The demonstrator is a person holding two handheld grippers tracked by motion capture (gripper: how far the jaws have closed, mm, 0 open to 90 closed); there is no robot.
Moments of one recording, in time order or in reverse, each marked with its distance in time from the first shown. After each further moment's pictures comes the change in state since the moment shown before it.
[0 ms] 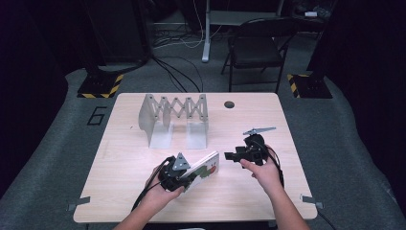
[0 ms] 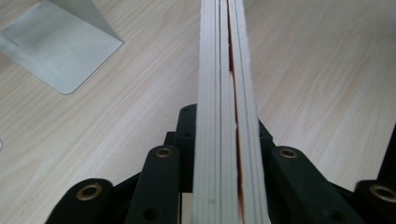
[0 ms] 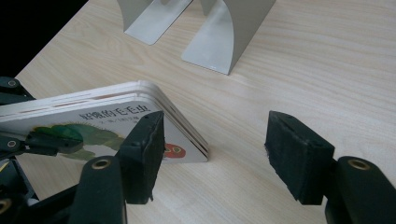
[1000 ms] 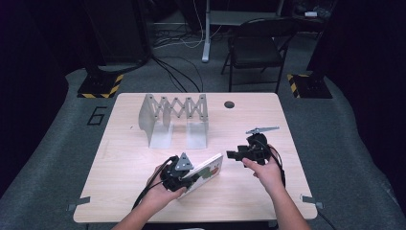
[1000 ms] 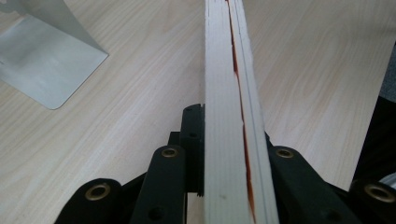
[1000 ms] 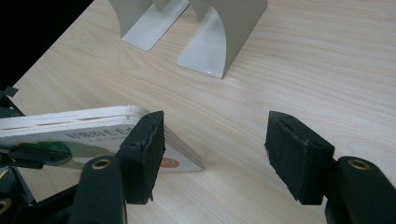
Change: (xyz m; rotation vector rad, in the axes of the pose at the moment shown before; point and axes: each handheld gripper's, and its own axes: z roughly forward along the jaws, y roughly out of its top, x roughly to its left) left arm -0.006 0.011 -0.005 -0.003 -0.032 0.035; right arm -0.004 0.000 -0.006 -0.011 -0.006 0.029
